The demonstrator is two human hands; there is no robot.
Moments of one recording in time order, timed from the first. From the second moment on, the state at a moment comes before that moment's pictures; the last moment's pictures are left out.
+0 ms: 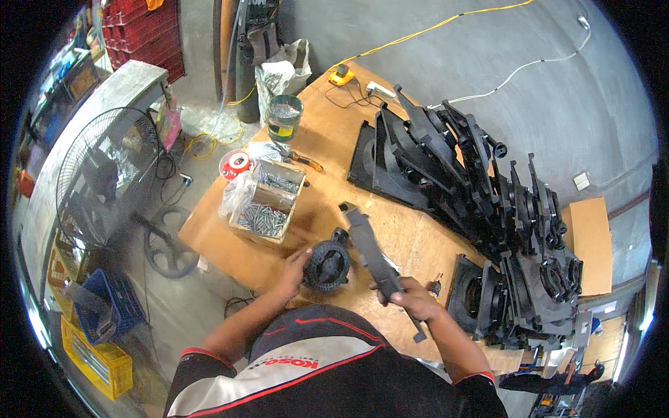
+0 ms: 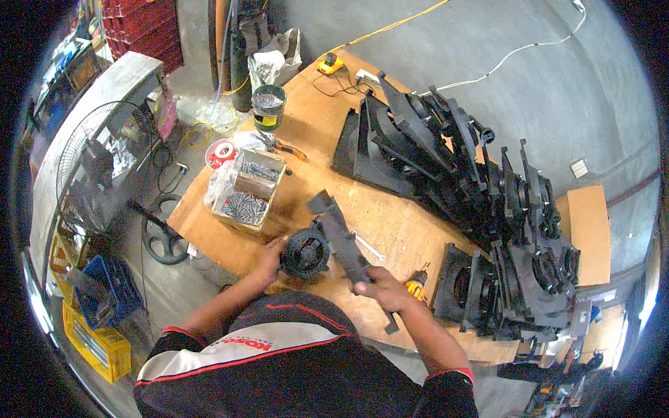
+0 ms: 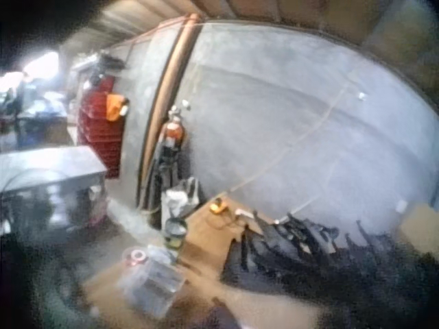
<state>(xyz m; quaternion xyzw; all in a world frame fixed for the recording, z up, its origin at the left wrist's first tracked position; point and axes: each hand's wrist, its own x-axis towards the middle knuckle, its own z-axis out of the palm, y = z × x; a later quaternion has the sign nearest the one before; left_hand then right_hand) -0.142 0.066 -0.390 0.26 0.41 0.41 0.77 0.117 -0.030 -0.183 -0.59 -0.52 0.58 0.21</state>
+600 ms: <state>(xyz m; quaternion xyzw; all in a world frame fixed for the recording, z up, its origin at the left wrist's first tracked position) -0.123 0.089 -0.387 0.06 0.35 0.39 0.85 0.071 -0.011 -0.303 -0.49 -0.84 0.22 0.06</state>
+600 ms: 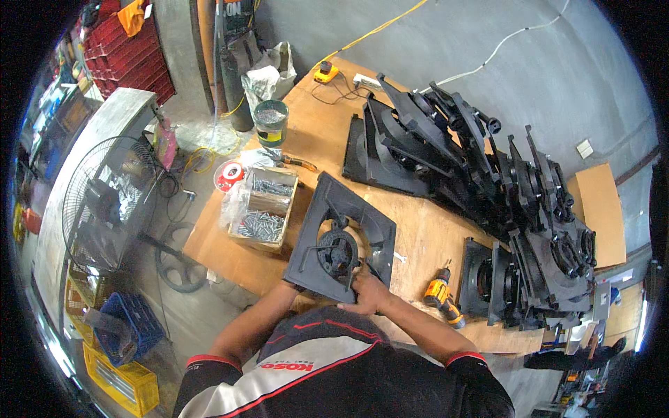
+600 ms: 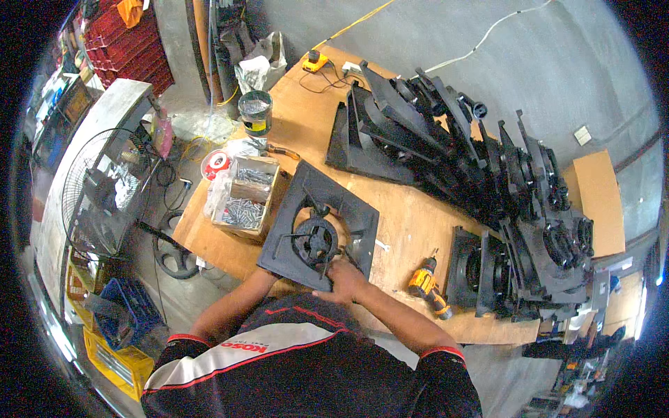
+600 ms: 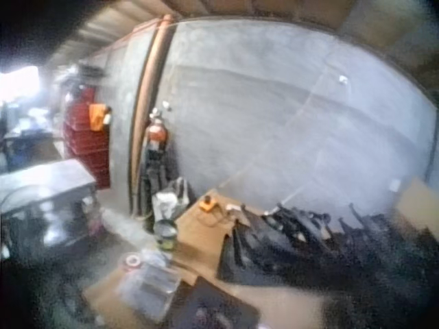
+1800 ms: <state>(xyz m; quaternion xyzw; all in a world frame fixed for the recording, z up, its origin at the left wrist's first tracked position) -0.121 0.101 -0.375 0.14 0.38 0.36 0.84 0.072 -0.017 -0.344 -0.43 -0.86 0.14 0.23</state>
